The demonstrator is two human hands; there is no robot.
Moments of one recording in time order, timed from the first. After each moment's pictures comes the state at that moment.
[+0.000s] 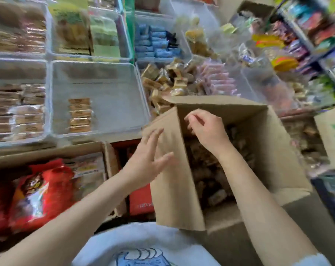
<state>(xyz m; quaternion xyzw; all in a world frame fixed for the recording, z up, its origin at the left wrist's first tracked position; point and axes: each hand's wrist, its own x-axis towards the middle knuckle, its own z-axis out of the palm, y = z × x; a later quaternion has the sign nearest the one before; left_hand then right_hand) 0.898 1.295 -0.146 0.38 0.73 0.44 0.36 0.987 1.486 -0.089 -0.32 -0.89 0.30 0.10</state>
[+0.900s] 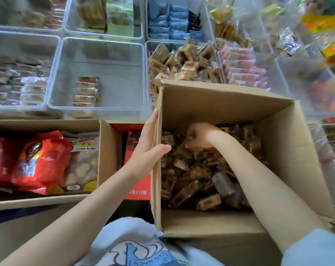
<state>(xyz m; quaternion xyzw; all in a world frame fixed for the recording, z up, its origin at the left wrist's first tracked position) 0.969 1.349 -0.159 0.22 0.67 0.62 0.35 1.002 1.582 -0.175 -0.20 -0.91 0.18 -0.32</state>
